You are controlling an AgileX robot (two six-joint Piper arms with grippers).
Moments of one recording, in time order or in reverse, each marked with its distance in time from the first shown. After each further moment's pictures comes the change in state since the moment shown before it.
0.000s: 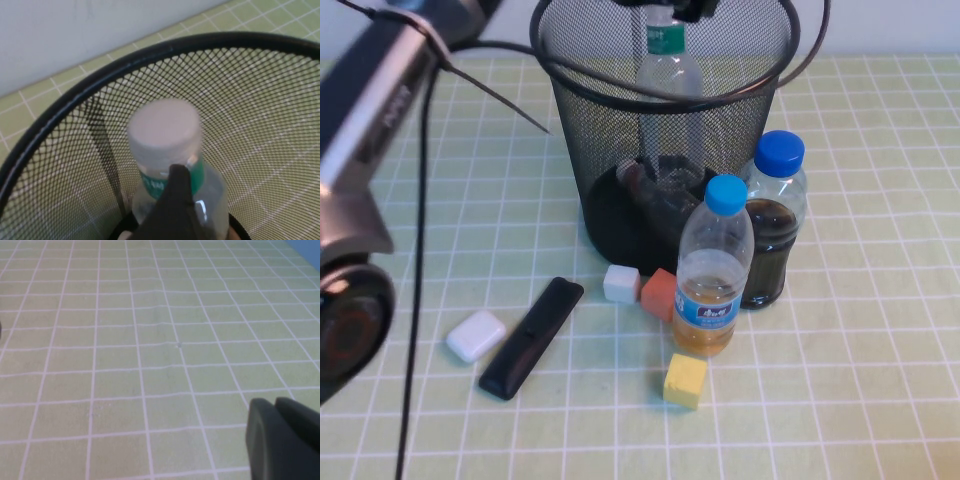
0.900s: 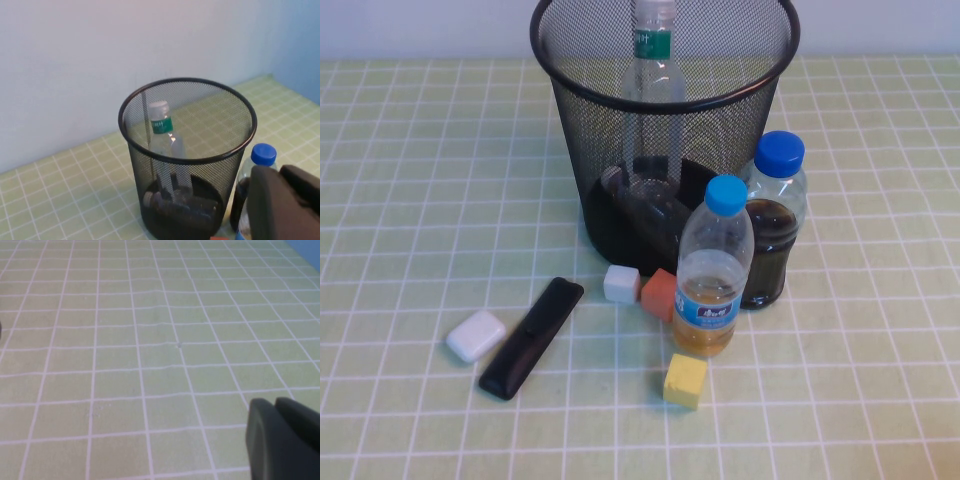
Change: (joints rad) right arm 0.000 0.000 0.000 0.000 0.000 0.000; left arm -0.010 -1.368 1.007 0.104 -0.026 -0.024
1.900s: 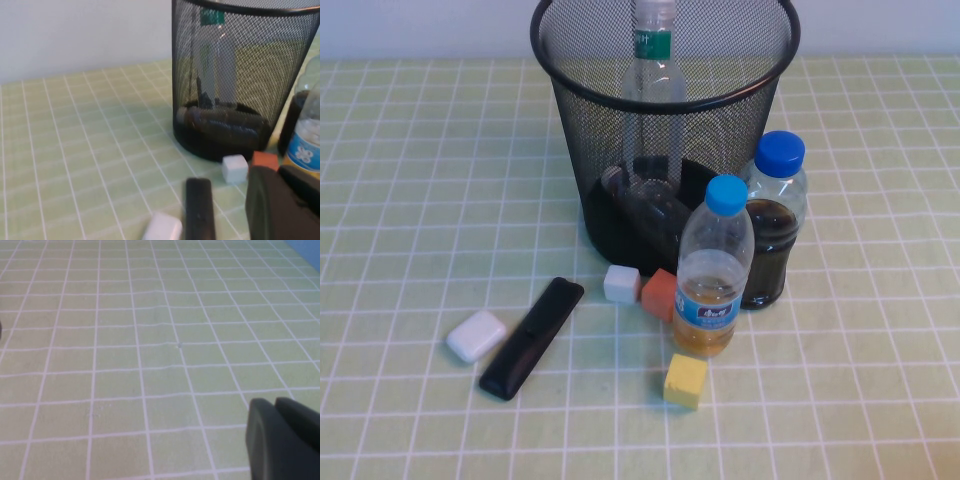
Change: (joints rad) right arm 0.000 0.000 0.000 0.000 0.000 0.000; left arm -0.001 -0.564 0.971 0.218 -0.409 -0.255
